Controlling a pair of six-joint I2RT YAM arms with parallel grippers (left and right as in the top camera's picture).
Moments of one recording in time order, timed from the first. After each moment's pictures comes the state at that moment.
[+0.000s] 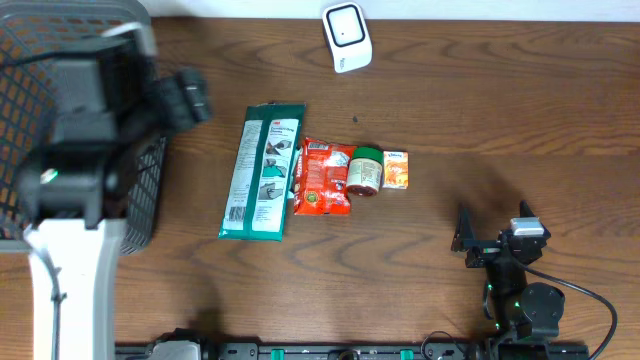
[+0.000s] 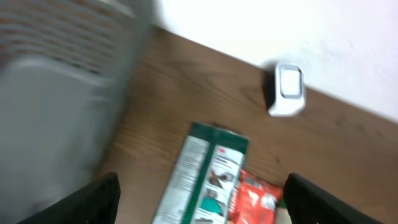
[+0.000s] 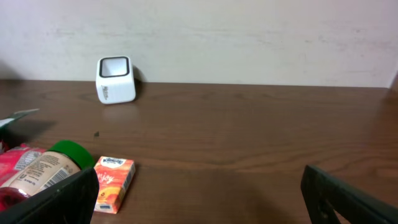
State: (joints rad) left arm 0.04 1.27 1.59 -1.00 0.08 -0.35; right arm -0.03 0.01 0.01 -0.06 -0.08 0.02
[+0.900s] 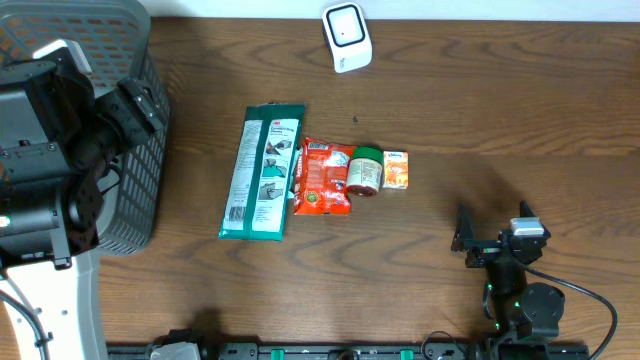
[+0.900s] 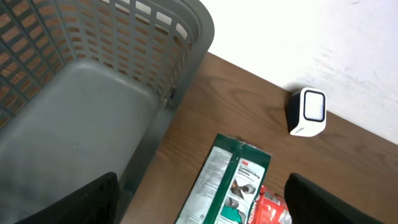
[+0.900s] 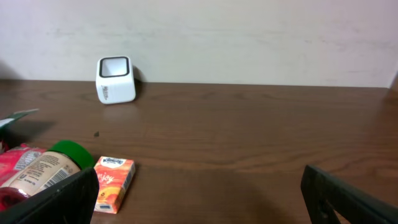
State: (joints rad) left arm 0.16 1.20 1.59 -1.03 0.08 -0.33; right arm -0.03 0.01 0.01 -0.06 -0.07 0.02
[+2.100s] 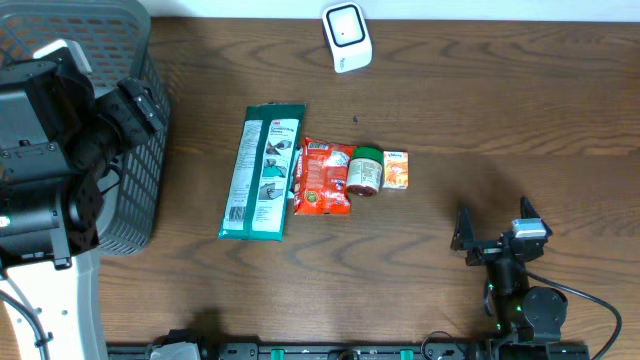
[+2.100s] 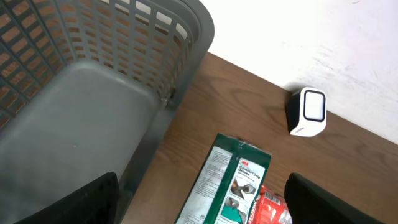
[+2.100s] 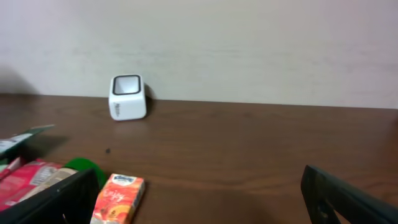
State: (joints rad) left arm 0.16 1.20 1.59 -1.03 0.08 -0.33; right arm -0.03 0.01 0.01 0.01 -0.12 0.02
